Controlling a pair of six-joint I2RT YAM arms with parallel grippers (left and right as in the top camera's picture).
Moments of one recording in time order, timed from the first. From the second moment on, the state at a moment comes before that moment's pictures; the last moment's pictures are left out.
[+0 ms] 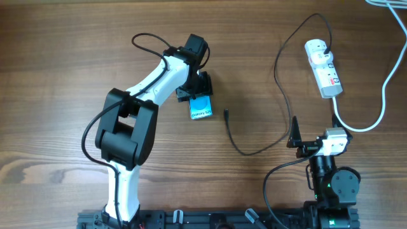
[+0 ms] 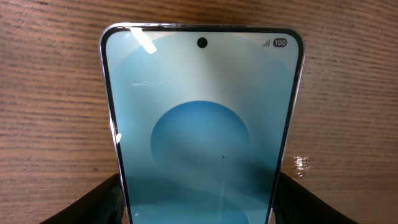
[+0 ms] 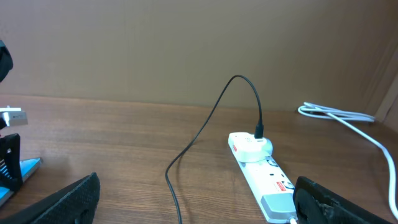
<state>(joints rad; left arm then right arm) -0.43 2.16 1.59 -0.87 0.15 -0.57 0.01 0.02 0.01 0.00 -0.02 -0.06</state>
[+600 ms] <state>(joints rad) -0.41 2.05 1.59 -0.89 0.22 -0.58 0.01 0.02 0.01 0.00 -0.02 -0.06</state>
